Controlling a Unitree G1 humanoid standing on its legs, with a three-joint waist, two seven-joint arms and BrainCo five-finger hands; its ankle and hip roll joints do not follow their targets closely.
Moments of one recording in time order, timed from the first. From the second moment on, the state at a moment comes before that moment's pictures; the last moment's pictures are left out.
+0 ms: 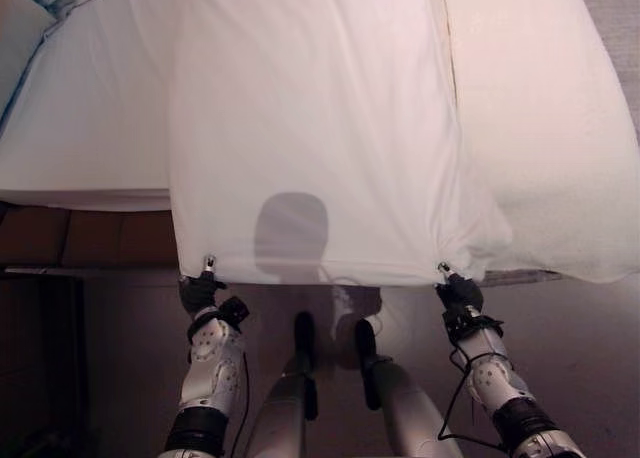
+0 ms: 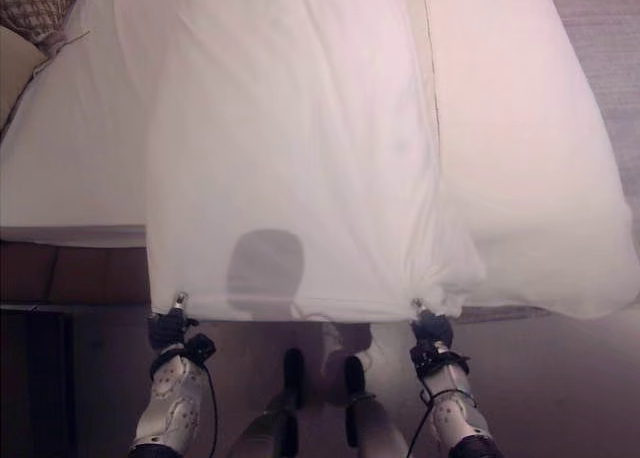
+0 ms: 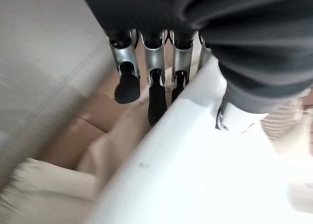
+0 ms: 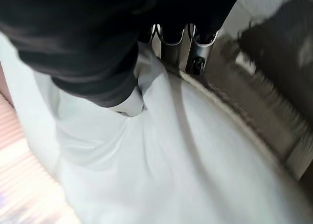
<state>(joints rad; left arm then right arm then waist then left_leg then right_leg) -0.19 0.08 0.08 0.50 -0.51 -0.20 0.57 -0.21 -0.26 0.14 0.64 0.97 -0.23 0.00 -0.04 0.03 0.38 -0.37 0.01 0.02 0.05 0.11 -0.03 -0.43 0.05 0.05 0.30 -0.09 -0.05</state>
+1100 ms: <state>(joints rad) -0.15 0.10 0.25 1.11 -0.77 -0.23 0.61 -0.08 -0.25 0.20 1.18 0.62 -0.08 0.08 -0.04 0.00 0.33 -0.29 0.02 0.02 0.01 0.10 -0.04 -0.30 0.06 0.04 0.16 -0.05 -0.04</state>
